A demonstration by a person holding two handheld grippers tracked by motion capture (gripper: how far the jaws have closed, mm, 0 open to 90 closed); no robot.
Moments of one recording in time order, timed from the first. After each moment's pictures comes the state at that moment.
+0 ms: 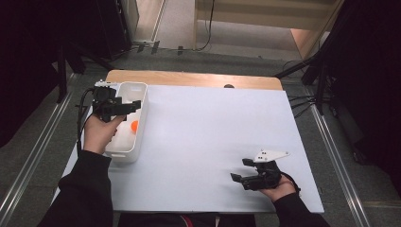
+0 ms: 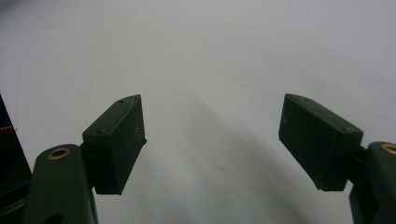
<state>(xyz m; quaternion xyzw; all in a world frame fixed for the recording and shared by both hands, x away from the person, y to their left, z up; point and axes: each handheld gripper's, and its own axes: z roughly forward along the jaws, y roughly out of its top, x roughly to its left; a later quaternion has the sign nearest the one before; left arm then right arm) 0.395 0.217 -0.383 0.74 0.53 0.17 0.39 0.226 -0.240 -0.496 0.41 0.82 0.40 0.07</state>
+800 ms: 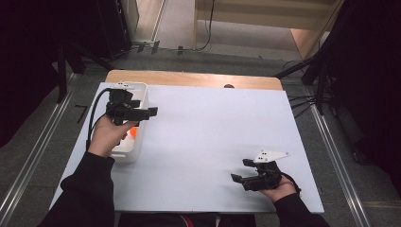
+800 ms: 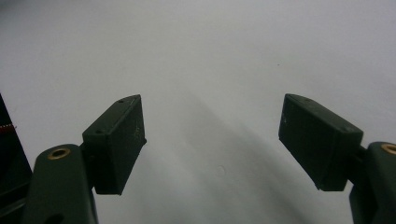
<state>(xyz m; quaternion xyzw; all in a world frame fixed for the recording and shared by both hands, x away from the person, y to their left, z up) 0.379 0.179 -0.375 0.80 0.44 0.12 0.40 0.224 -0.240 -0.497 0.41 0.82 0.40 0.07</state>
